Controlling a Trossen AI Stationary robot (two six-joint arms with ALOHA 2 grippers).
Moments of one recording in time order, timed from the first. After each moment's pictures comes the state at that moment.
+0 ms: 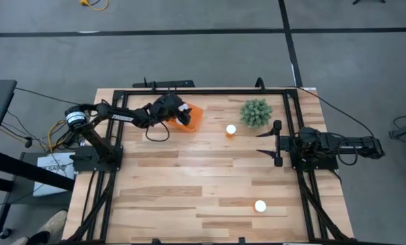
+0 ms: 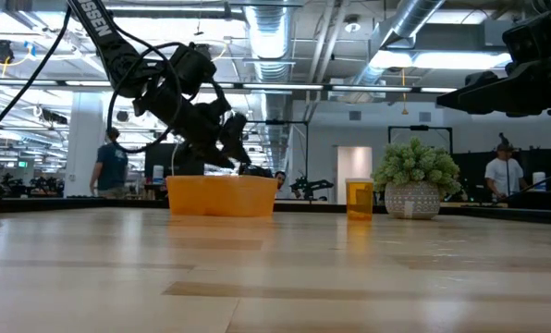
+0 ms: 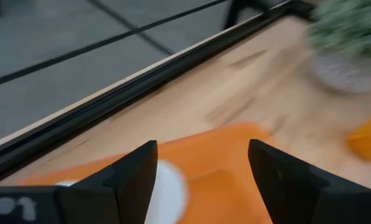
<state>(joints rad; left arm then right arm) 0.49 1.62 0.68 0.49 -0.17 -0.23 -0.01 0.07 0.06 -0.13 0.03 -0.31</state>
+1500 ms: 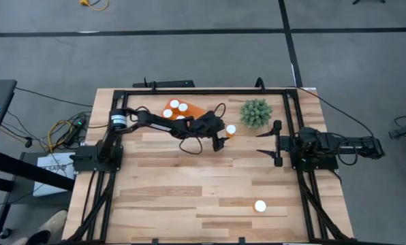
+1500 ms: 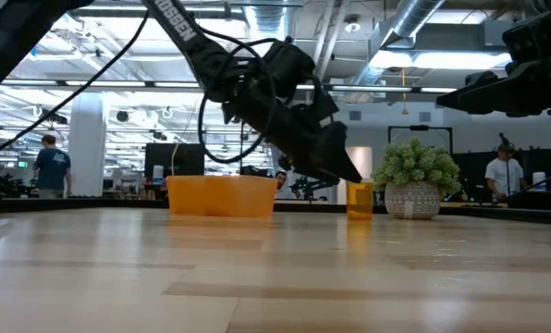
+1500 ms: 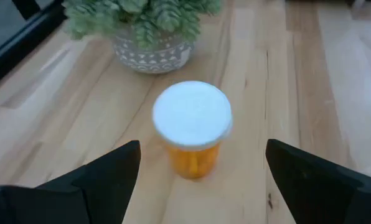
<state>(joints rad) 0.18 2.10 1.28 0.29 -0.08 -0.01 -0.01 0.07 0.06 -0.13 0.03 -0.31</state>
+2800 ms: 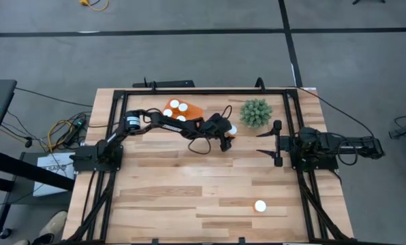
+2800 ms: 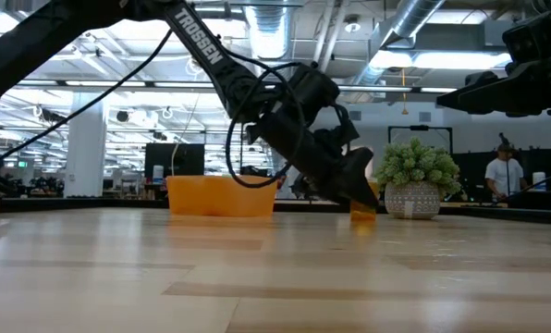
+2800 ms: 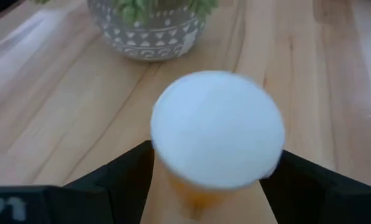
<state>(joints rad) 0.19 2.28 1.46 0.24 -0.07 -0.09 -0.01 0.07 0.06 -0.13 0.03 -0.31</state>
